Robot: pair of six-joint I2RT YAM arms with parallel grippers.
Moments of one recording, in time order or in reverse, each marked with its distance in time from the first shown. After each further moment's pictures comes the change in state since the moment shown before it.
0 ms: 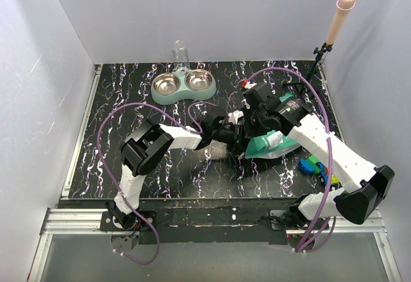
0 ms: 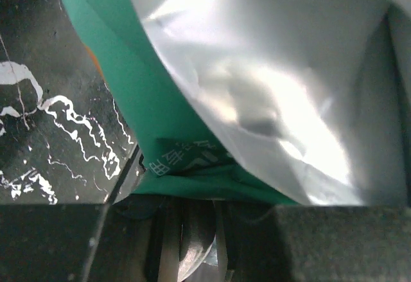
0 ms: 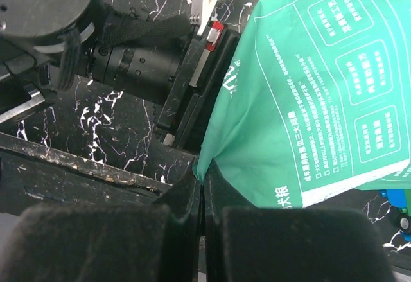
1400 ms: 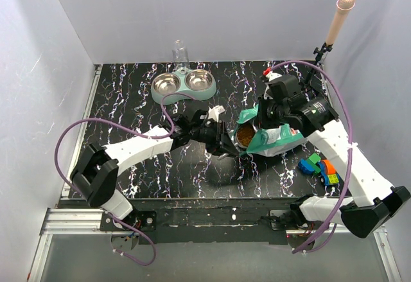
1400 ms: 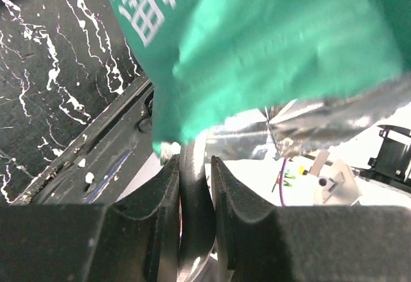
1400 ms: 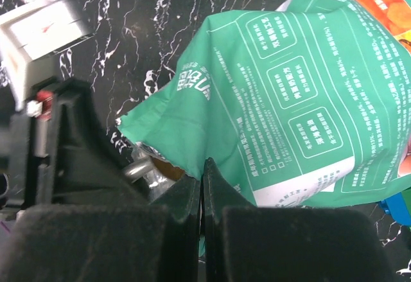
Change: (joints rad) left arm 0.015 -0.492 -0.135 -0.489 -0.163 0.161; right arm -0.155 -0.117 0.000 0.058 -0.096 -0.040
